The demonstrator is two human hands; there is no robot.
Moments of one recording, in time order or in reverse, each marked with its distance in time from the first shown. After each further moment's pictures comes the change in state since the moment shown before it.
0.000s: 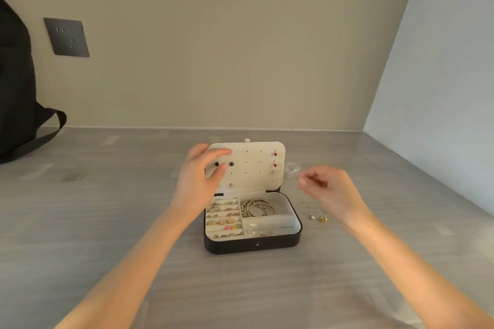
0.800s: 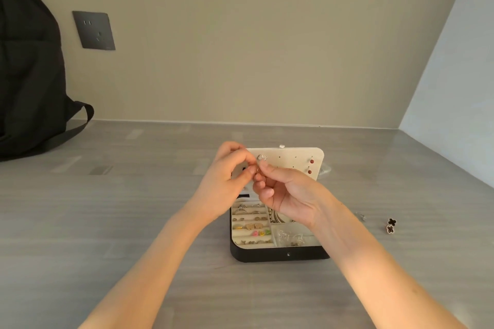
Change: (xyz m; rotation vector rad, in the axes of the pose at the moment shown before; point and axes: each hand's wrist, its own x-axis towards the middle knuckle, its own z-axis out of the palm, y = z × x) left_hand 0.001 0.004 -0.013 -0.143 -0.212 0.000; right_hand 0.026 -0.052 0.094 1.105 -0.517 0.566
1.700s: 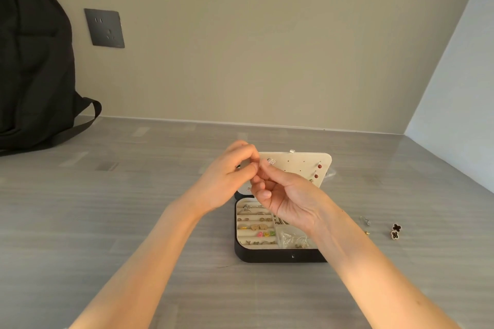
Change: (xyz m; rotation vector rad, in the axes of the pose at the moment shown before) left_hand 0.009 0.002 -0.014 -0.052 -0.150 0.055; right_hand -0.006 0.005 0.017 0.085 -0.011 0.021
